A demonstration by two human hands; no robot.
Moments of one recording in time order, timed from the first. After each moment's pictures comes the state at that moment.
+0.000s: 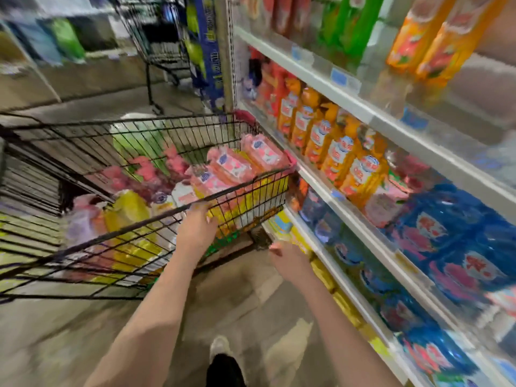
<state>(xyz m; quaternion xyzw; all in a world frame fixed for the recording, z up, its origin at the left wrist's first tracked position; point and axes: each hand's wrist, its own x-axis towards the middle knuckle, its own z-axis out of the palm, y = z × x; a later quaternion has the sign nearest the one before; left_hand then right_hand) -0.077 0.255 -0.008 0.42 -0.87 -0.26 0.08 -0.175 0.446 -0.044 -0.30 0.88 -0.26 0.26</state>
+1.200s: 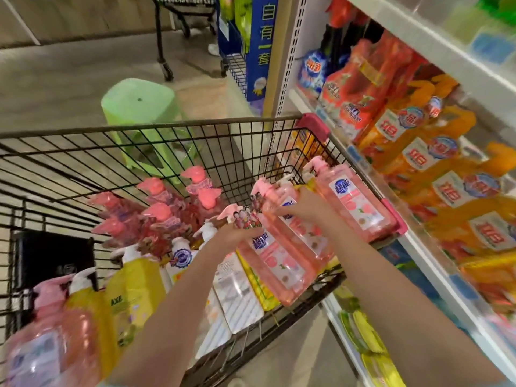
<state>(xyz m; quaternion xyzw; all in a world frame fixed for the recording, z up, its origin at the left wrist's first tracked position) -0.220 -0.030 -0.148 0.48 -0.60 -0.63 -0.09 -0.386 0.074 -0.088 -0.26 0.90 -0.13 0.32</state>
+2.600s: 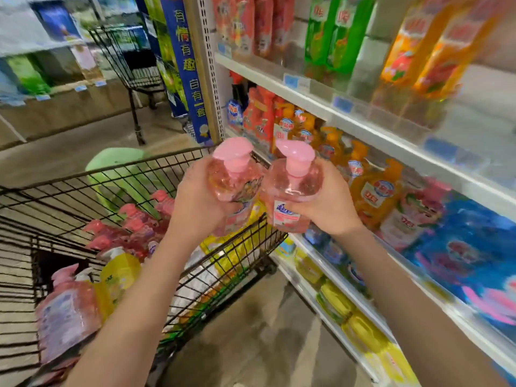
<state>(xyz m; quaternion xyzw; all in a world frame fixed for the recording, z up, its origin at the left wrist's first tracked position) -0.153 0.167 0.109 0.25 -0.86 -0.35 0.27 -0.290 0.350 0.084 -0.29 0.83 -0.47 0.01</state>
